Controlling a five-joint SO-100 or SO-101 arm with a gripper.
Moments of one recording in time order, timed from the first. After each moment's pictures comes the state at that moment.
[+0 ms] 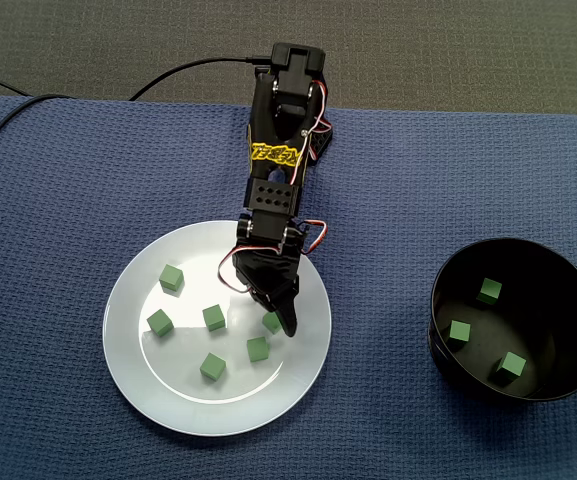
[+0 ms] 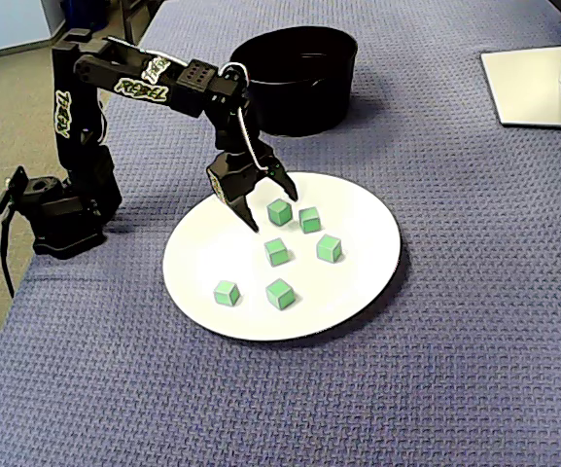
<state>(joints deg) 7.9 74.9 99.1 55.5 -38.3</state>
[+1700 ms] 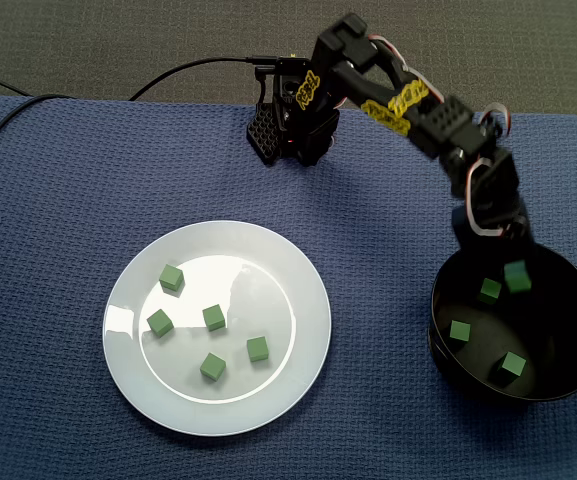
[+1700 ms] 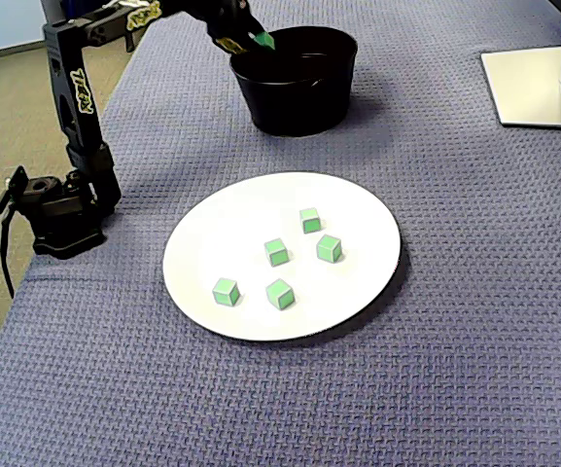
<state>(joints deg) -44.2 79.5 83.6 37.0 -24.5</state>
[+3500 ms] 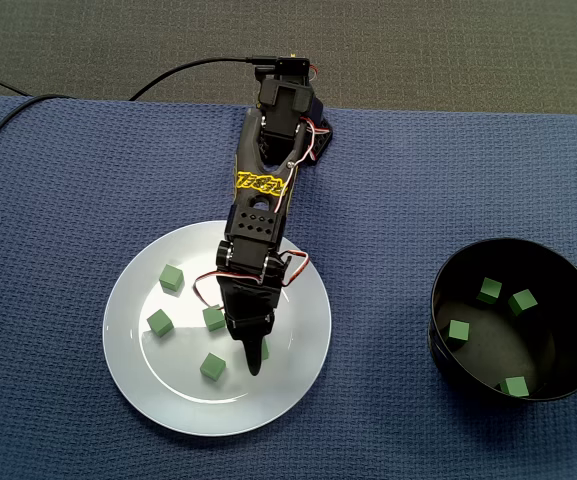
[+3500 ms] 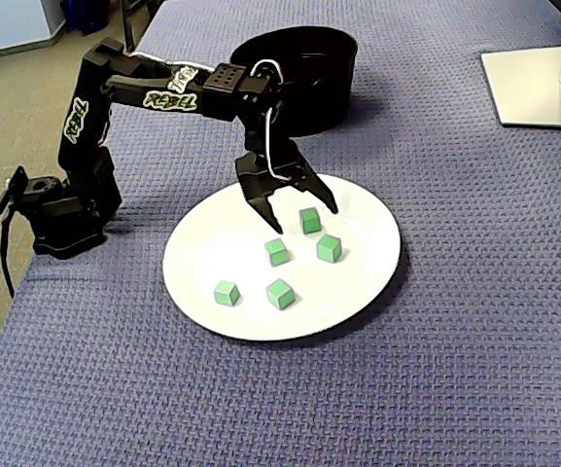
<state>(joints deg) 11.1 57.7 69.2 69.3 -14.3</state>
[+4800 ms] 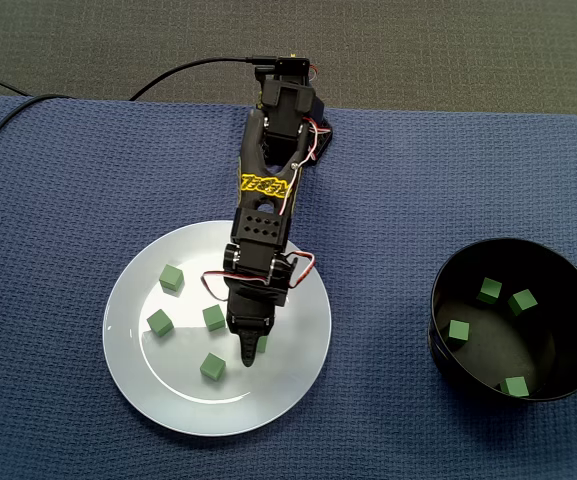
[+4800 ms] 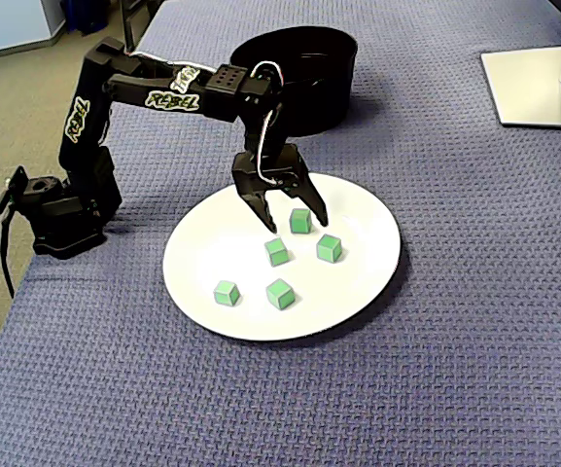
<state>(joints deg) 9.3 57.7 71.2 71.3 3.8</state>
